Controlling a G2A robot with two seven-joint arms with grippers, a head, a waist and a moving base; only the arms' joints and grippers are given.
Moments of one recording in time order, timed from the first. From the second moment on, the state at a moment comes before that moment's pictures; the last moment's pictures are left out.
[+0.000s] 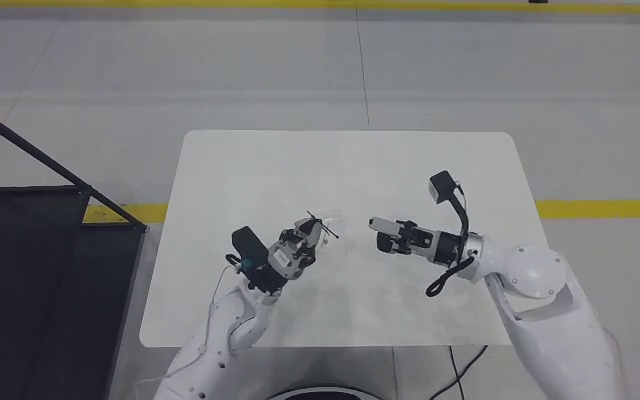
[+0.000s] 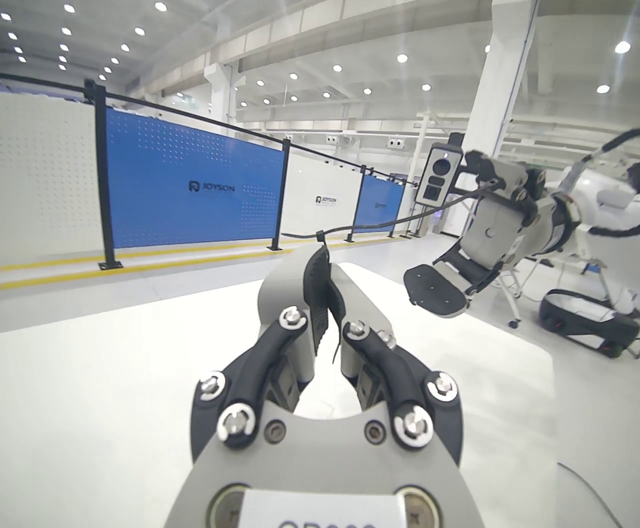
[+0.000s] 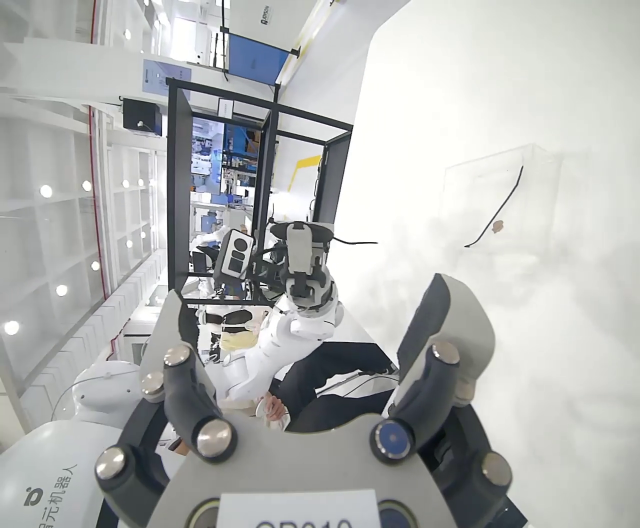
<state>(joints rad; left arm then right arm) 1.36 -1.31 -1.17 -1.54 1.23 -0.48 0.57 -1.14 -1.04 1.32 -1.82 0.19 0.09 0.94</state>
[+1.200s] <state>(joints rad) 1.36 -1.33 -1.15 -1.59 0.85 -0.56 0.40 -0.99 -1.10 1.04 -1.65 0.11 -0.10 0.81</state>
